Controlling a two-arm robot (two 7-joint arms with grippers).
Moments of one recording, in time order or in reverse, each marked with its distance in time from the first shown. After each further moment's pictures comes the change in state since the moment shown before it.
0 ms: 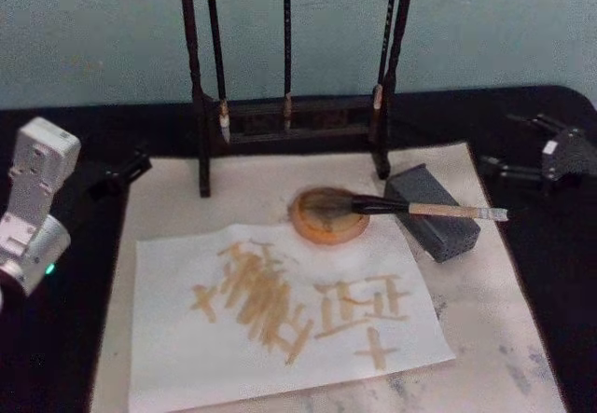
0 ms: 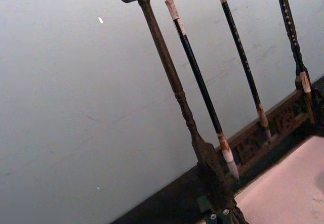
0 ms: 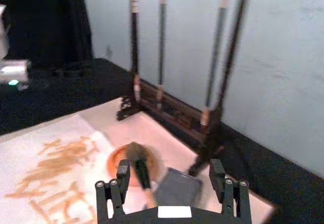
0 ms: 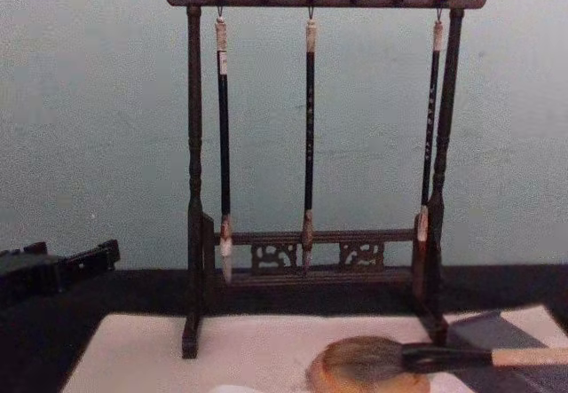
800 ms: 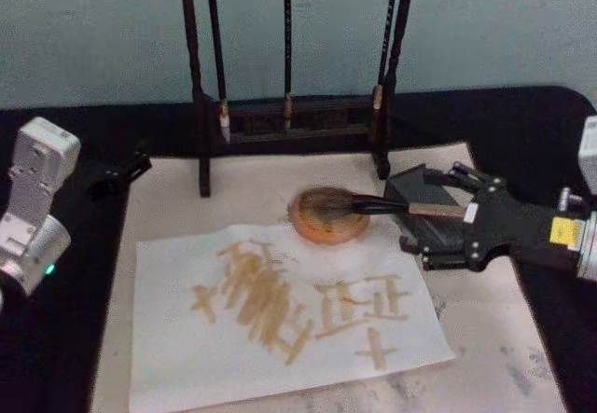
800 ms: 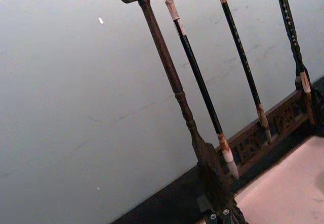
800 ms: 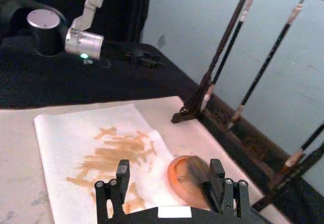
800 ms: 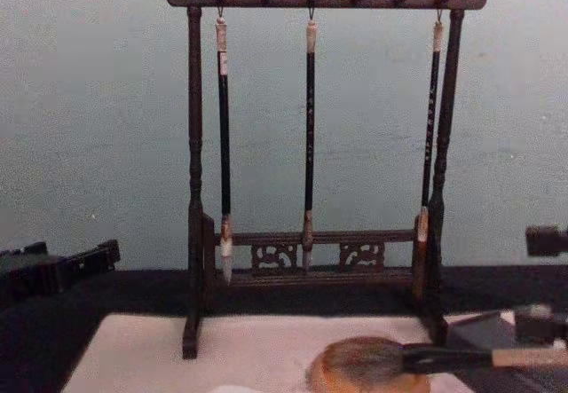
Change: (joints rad) left arm 0.000 0.000 0.000 0.000 0.000 0.000 0.000; right arm -0.186 0.038 -0.034 -0.382 -0.238 -0.049 -0.143
